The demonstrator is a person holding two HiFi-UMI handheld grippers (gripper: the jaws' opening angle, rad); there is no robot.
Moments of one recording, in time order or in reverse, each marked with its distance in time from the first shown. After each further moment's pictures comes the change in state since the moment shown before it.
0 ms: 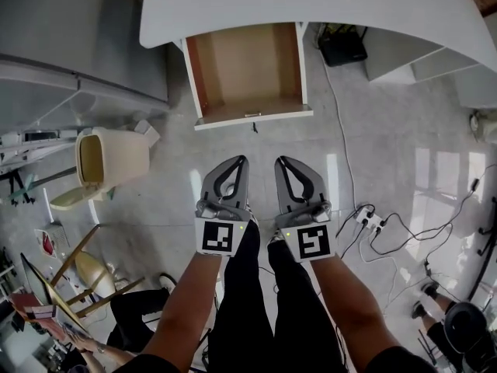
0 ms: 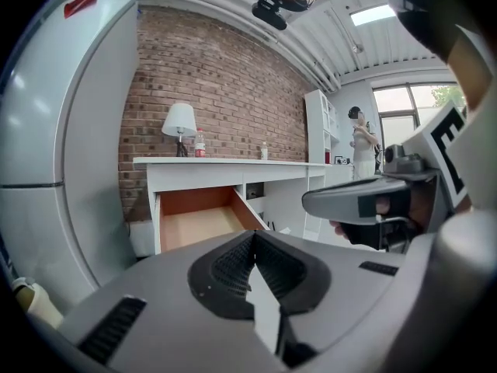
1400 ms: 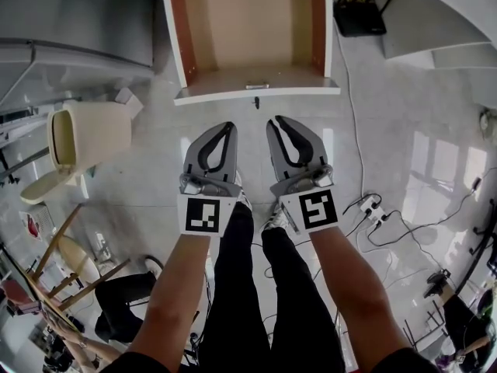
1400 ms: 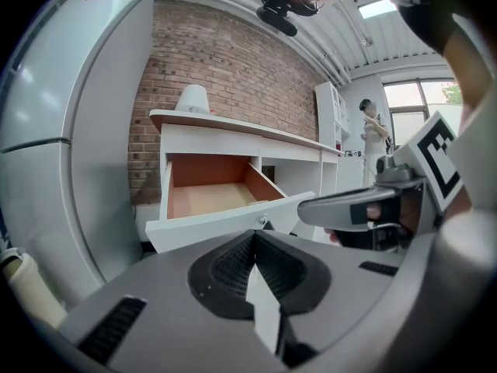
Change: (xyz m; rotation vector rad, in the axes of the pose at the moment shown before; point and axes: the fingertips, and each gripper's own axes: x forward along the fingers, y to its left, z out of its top) left arm 0.040 0.037 -0.092 -0.035 0.020 0.058; right arm 0.068 -0.007 -0.104 0.080 0.054 0.102
